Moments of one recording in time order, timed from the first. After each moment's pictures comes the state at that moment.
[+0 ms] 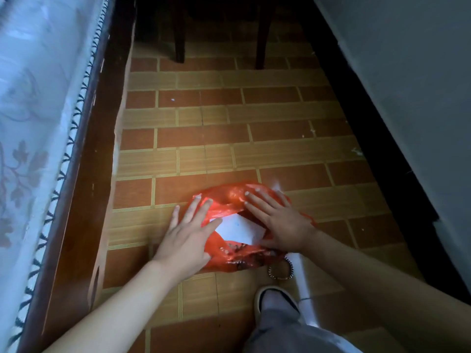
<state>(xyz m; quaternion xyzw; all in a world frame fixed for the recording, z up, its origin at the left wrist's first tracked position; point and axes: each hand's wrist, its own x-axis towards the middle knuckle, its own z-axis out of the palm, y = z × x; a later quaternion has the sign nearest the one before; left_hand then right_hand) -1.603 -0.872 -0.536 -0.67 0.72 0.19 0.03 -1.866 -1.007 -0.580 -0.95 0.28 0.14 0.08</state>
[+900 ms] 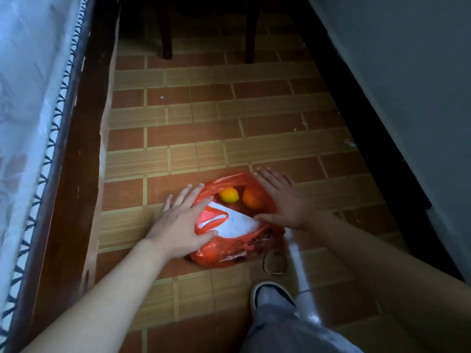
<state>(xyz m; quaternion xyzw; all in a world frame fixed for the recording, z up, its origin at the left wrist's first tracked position) -1.587 -0.905 -0.548 -0.66 0.71 0.23 -0.02 -1.885 -1.043 -0.570 -0.91 0.38 0.06 0.16</state>
